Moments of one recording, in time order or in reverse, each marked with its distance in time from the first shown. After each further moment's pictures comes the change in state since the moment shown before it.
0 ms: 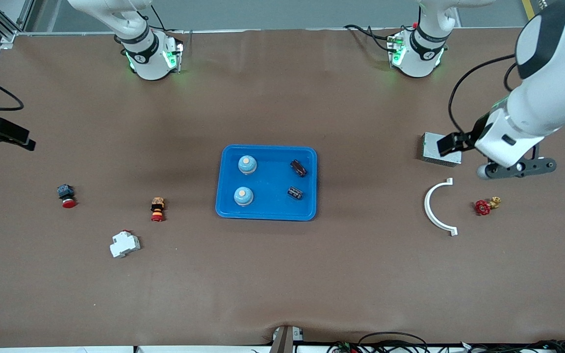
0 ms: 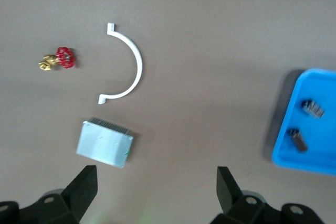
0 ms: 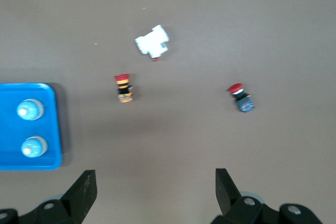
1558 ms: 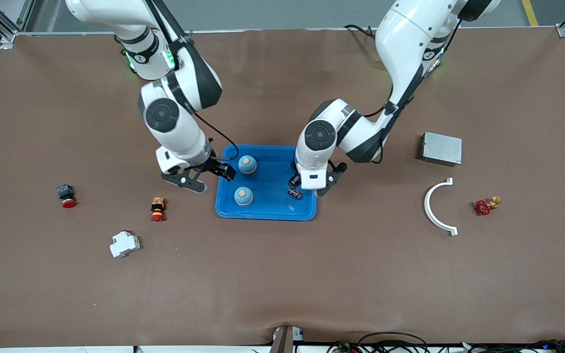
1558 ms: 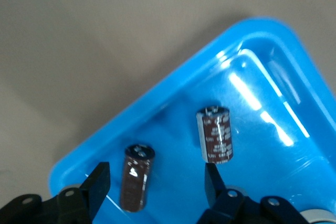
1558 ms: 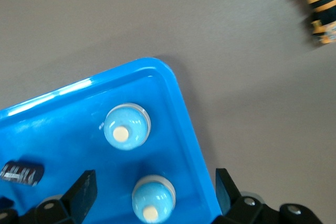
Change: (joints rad) left arm -0.522 0.508 -0.006 -0.103 0.000 0.692 -1.217; right arm 0.588 0.293 0.010 -0.412 0.090 0.774 0.829
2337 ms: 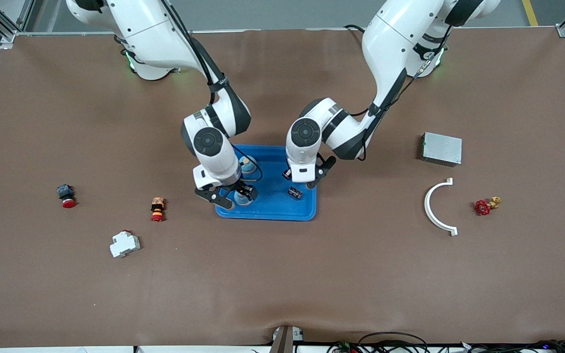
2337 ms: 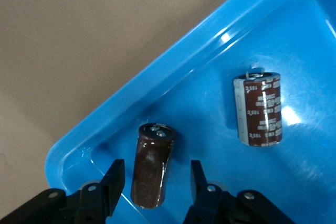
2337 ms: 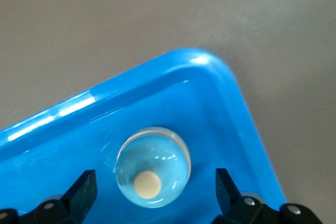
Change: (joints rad) left arm -0.040 0.024 0.002 -0.021 0.000 -0.009 -0.023; right arm 0.067 0.252 -0.001 0.104 -0.001 0.194 0.145
